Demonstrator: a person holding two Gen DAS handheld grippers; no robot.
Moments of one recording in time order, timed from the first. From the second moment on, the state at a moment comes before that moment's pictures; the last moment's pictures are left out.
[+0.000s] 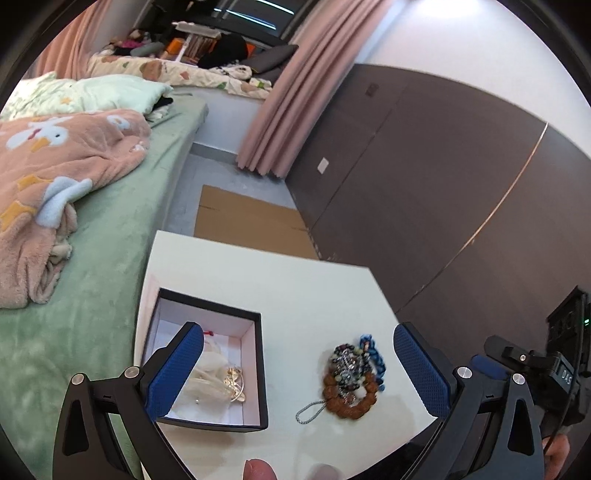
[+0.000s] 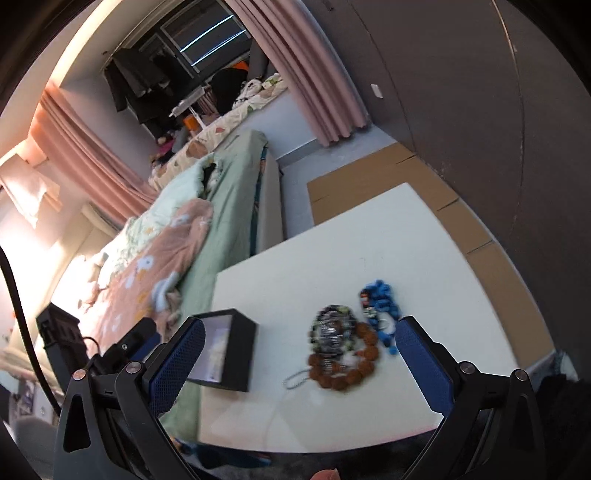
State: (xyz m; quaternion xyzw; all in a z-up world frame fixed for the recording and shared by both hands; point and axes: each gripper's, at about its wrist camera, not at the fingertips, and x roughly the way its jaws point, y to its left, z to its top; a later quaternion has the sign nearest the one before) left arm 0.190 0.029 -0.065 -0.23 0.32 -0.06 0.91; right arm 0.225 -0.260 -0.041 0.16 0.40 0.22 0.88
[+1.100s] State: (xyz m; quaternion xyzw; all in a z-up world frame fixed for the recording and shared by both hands) left arm 0.261 -0.069 -0.152 -0.16 0.46 -0.10 0.87; right arm 0.255 -0.354 -0.104 0.28 0.46 0.15 0.83
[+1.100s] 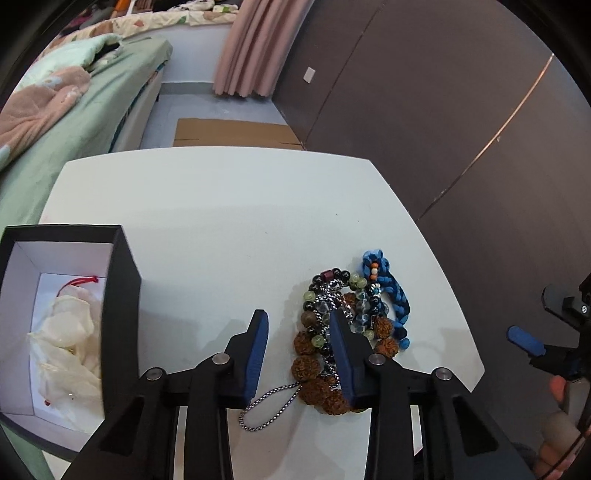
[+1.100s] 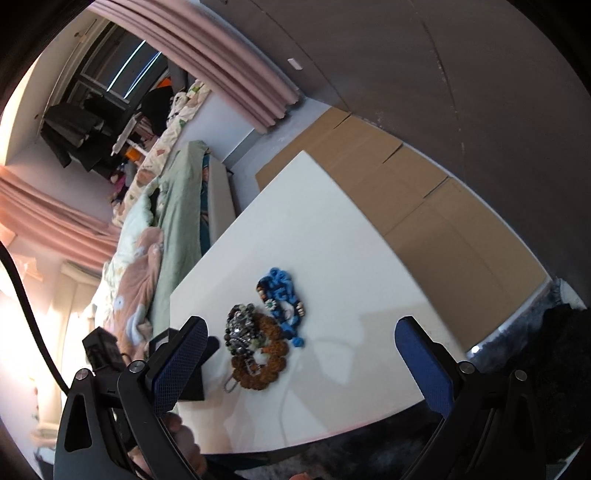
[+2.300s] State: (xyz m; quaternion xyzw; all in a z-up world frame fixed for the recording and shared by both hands) left arm 0.227 0.001 -0.091 -0.28 0.37 -0.16 0.87; right arm 0.305 -0.283 -0.154 0.19 0.52 0.11 0.83
